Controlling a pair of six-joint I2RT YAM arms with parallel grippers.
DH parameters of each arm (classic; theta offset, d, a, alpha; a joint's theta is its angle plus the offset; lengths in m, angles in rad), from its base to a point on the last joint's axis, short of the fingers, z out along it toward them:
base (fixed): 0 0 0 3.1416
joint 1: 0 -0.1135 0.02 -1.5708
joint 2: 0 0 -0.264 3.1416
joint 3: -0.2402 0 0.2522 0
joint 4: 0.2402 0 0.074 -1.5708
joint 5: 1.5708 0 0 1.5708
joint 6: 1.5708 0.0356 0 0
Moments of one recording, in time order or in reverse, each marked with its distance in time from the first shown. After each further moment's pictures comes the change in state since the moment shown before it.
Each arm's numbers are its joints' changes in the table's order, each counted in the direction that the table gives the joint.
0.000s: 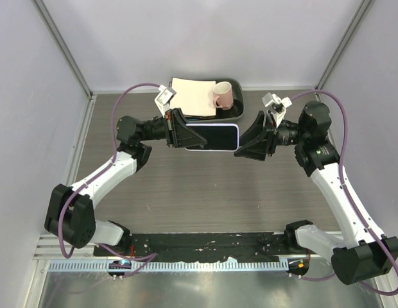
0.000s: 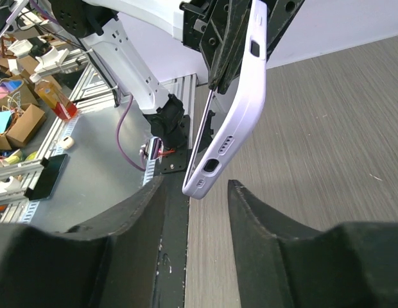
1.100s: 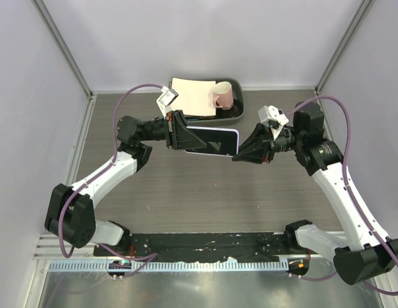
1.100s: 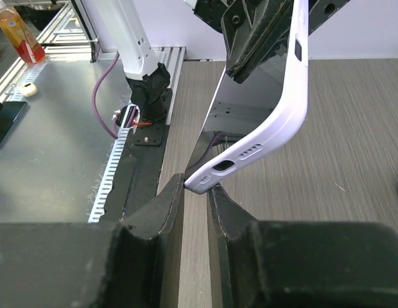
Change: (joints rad) left arm 0.008 -0.003 0.000 0.000 0.042 -0.029; right arm -0.053 0.002 -0.082 0.394 -0.001 -0.544
